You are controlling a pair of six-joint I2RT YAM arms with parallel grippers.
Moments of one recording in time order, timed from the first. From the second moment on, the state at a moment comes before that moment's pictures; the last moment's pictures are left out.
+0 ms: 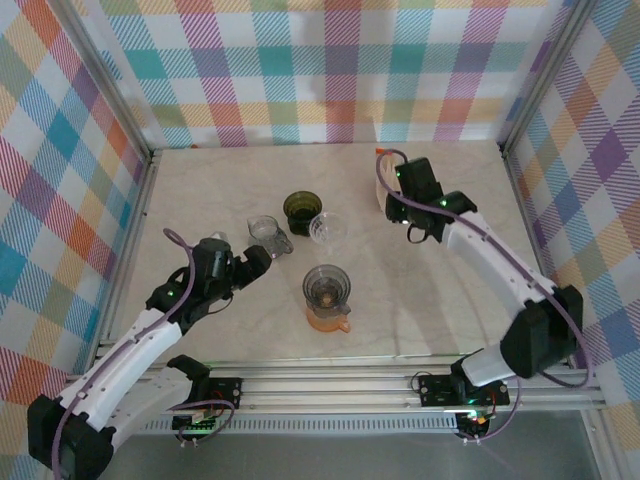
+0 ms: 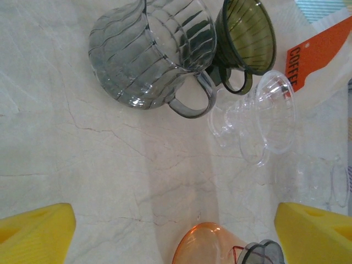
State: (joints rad) left arm -0.47 0.87 0.67 -0.52 -0.02 -0.94; right arm 0.44 1.49 1.32 -0.70 0.21 0.36
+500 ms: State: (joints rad) left arm -0.47 0.95 0.68 -0.46 0.02 -0.89; right arm 0.39 1.93 1.71 -0.69 0.21 0.23
